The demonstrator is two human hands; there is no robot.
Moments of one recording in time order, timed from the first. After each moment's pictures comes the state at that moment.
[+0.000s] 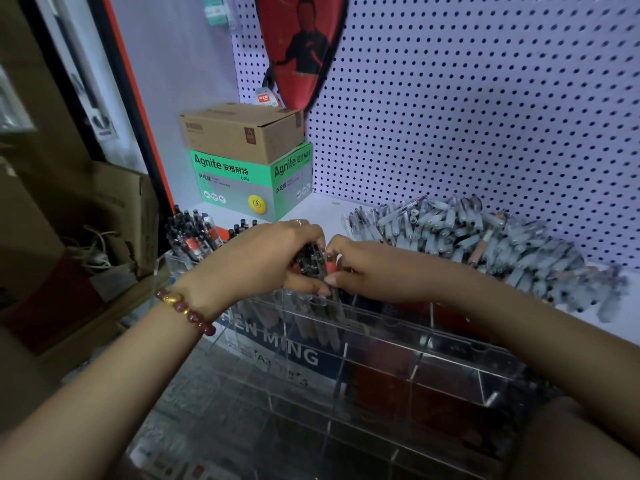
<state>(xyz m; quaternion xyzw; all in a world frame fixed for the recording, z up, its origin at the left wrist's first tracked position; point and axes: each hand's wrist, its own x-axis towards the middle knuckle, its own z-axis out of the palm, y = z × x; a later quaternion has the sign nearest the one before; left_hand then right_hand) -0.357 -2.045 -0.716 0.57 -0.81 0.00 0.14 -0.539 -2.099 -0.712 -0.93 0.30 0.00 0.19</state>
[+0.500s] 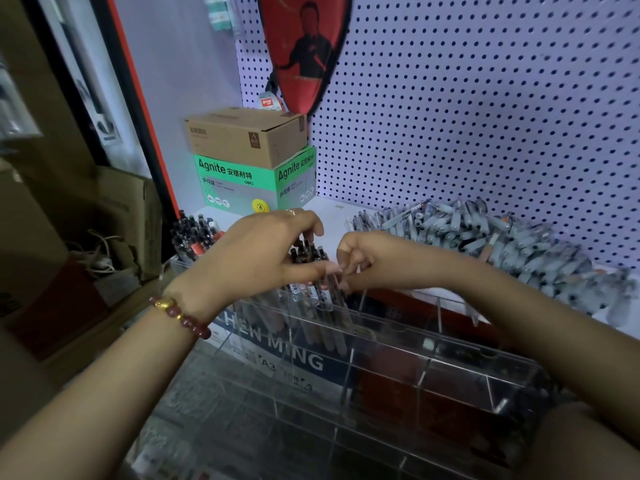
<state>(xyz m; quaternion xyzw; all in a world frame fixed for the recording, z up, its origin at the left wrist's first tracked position) -0.350 -2.039 -0.708 0.58 -0.79 0.08 0.19 -0.540 -2.113 -0.707 -0.89 0.32 -0.05 0.31</state>
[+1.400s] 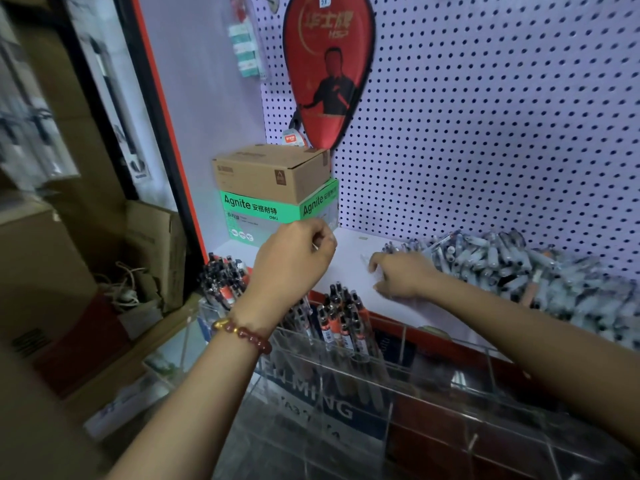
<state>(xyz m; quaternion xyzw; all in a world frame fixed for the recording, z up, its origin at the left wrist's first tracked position) -0.340 -2.087 -0.709 0.65 -0.65 -0.02 0.39 -0.503 -2.224 -0.760 -0.89 0.45 0.01 -0.05</state>
